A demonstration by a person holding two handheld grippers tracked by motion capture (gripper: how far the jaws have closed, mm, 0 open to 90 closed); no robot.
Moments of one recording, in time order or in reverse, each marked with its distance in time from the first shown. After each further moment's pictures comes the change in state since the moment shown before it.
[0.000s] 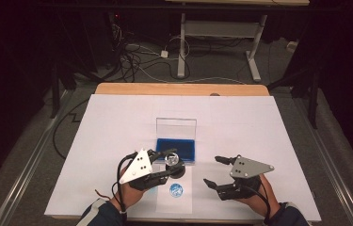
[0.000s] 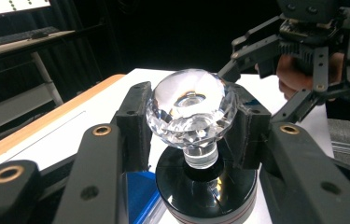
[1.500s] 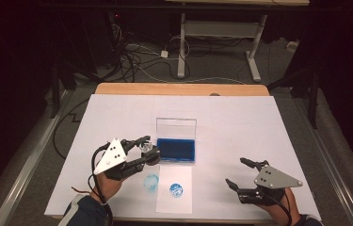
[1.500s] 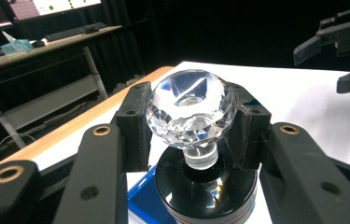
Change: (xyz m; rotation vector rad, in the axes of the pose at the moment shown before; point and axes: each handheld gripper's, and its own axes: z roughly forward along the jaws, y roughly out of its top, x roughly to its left) left arm 0.038 -0.002 -0.043 0.018 0.157 -0.010; right arm -0.008 -0.034 -0.042 -0.025 -0.176 0.007
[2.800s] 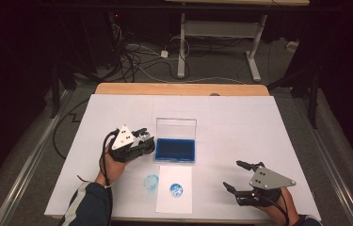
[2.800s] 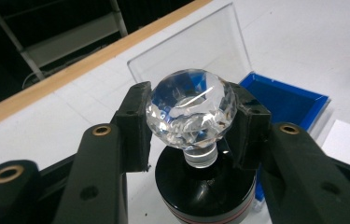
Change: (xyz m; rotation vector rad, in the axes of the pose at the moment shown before) left arm 0.053 -0.051 0.052 0.248 0.097 -0.064; right arm 0.004 -0.003 0.006 0.050 0.034 -0.033
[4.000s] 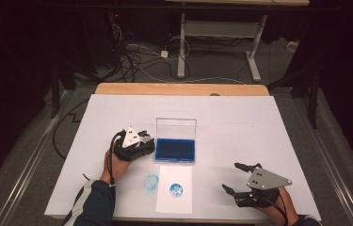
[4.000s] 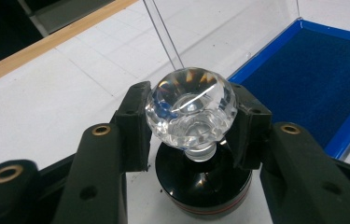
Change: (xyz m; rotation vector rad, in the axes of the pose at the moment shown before) left arm 0.003 -0.017 0.026 0.118 0.057 0.001; right arm 0.002 -0.002 0.004 0.036 0.033 -0.009
